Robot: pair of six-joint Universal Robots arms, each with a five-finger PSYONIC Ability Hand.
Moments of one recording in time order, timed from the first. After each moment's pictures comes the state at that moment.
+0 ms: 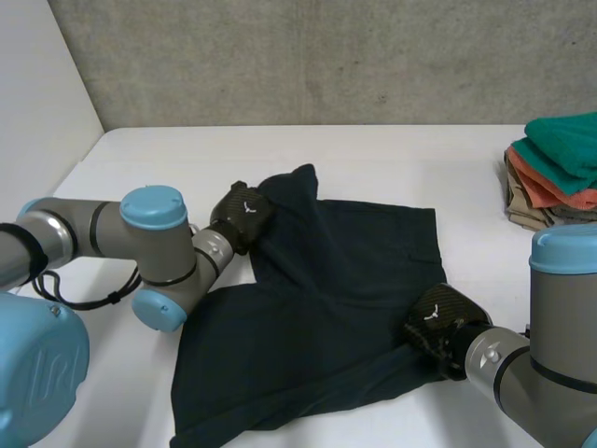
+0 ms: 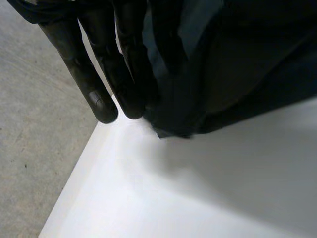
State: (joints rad) left arm 4.25 -2.53 -1.05 3.40 -1.36 3.91; right arm 2.01 -1.28 1.81 0.15 1.46 2.27; left_hand 1.15 1.15 1.14 1.15 0.96; right_hand 1.14 1.19 1.20 1.20 1.01
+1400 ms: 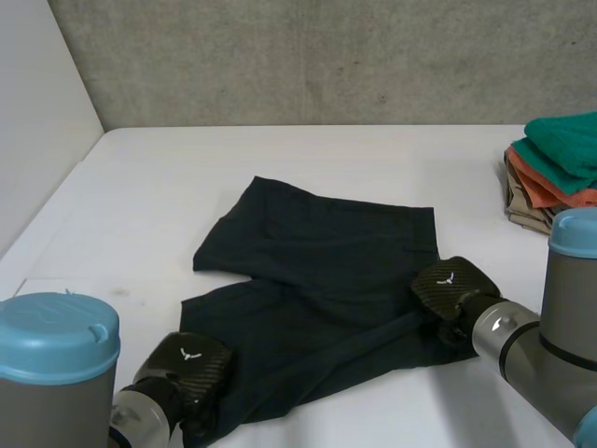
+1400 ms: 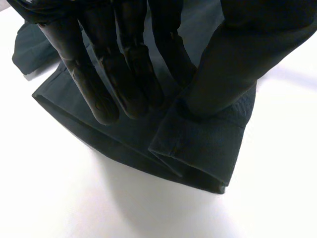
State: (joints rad) left arm 4.05 -1.74 -1.94 3.00 -1.68 3.30; right arm 1.96 -1.28 1.78 0.07 1.45 2.56; left_hand 1.16 1.18 1.17 1.18 0.98; right_hand 1.14 1.19 1.20 1.20 1.01
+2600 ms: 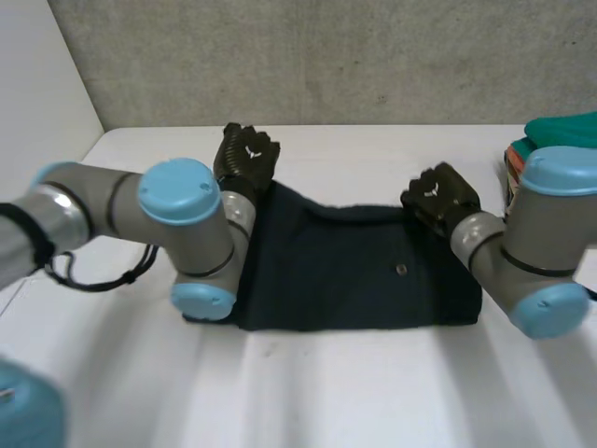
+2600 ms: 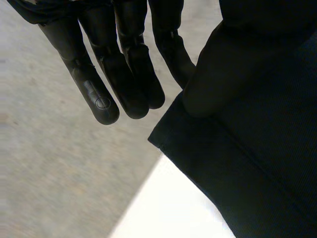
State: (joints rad) left arm 4.10 -2.39 -1.02 3.50 -1.74 3.81; right arm 1.92 -0.97 1.35 -0.14 1.39 2.32; left_hand 1.16 1.20 1.19 1.20 0.98; right_hand 1.14 1.19 1.20 1.20 1.01
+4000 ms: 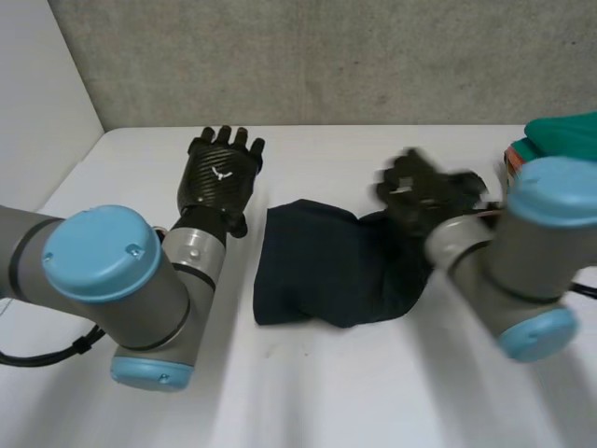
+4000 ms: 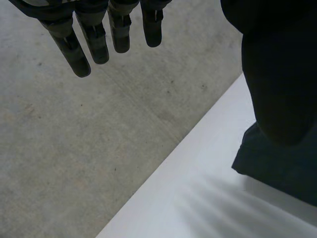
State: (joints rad) left arm 4.09 -2.01 -1.57 3.68 -1.74 3.62; right arm 2.02 -1.08 1.47 -0.29 1.38 2.12; left_hand 0.19 0.21 0.21 0.20 0.05; right_hand 0.88 1.16 1.19 1.20 1.00
